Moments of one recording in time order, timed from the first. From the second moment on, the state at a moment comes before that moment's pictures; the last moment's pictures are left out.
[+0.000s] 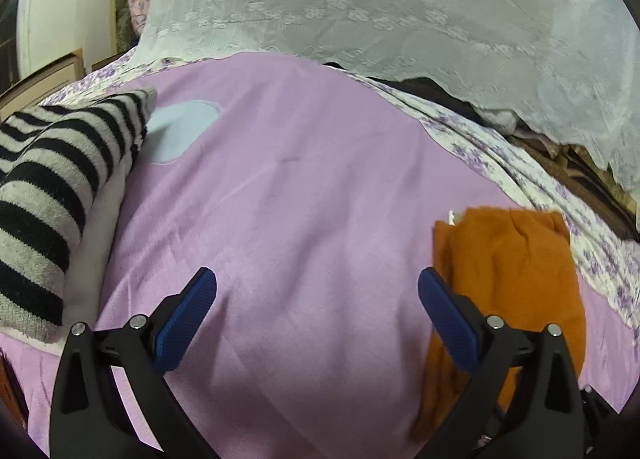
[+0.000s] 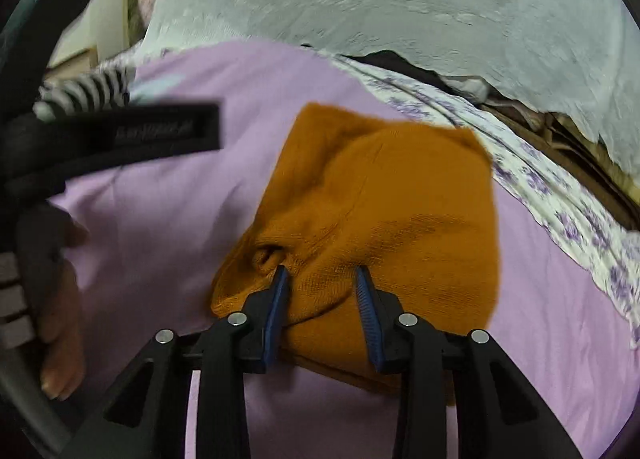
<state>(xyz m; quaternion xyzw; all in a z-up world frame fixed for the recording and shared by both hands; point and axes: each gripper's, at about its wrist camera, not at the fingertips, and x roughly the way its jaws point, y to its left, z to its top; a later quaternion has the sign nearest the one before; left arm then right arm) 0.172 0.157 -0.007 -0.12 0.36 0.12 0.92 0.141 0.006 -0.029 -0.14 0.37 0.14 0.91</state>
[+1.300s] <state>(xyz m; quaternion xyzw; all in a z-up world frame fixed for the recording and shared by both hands) 0.186 0.067 -0.036 0.04 0.37 0.08 0.93 0.246 -0.113 -0.005 0.11 0.35 0.15 0.92</state>
